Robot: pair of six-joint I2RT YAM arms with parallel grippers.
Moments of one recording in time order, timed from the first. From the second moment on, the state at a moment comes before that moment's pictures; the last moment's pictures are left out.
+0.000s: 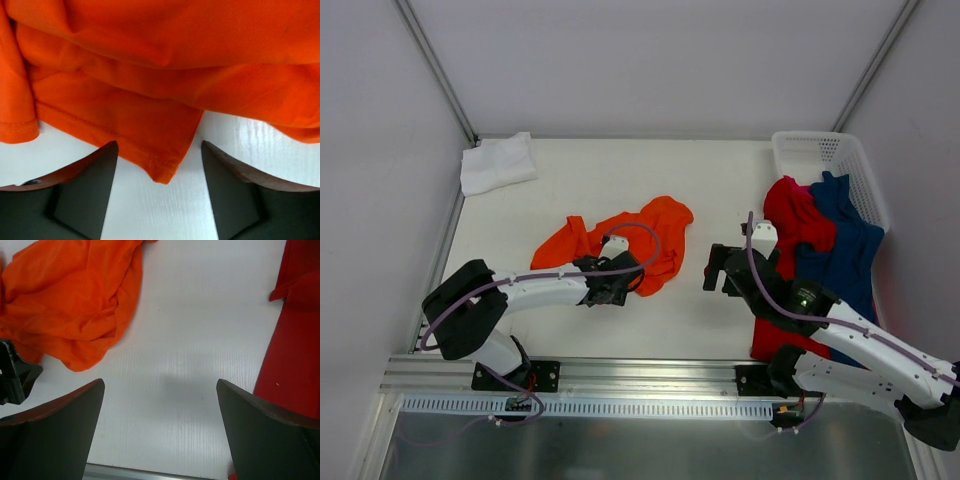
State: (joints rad) left arm -0.96 1.52 0.79 -0.51 -0.51 -0.65; right arm 0.97 0.80 0.80 -0.77 0.63 0.73
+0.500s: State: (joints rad) left arm -0.96 1.50 0.73 -0.39 -0.50 -0.67; right arm 1.08 1.11 0.66 -0.49 0.48 0.92
